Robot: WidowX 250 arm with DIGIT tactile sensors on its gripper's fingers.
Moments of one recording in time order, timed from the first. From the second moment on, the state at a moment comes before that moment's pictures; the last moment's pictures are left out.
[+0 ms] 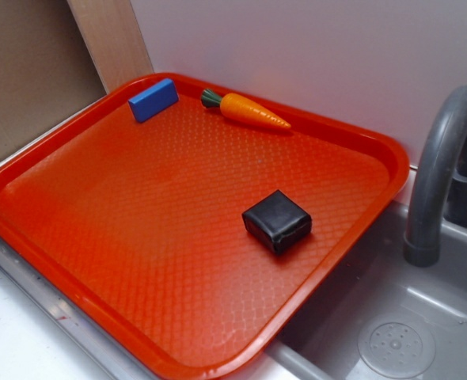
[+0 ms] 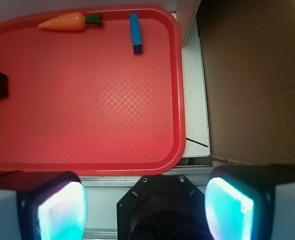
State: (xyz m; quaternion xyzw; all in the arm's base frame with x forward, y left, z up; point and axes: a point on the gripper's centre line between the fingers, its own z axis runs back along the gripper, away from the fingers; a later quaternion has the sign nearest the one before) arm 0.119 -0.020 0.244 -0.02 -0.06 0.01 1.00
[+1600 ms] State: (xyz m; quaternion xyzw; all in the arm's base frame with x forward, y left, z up) arm 0.274 -0.042 0.104 -0.02 -0.13 0.05 0.99
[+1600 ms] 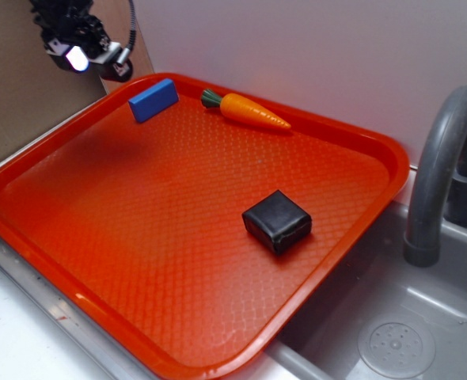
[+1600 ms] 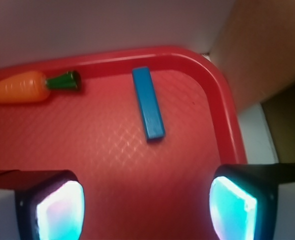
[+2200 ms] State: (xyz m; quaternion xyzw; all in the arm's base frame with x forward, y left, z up) arm 0.304 -0.048 0.053 -0.01 -0.12 0.05 0.99
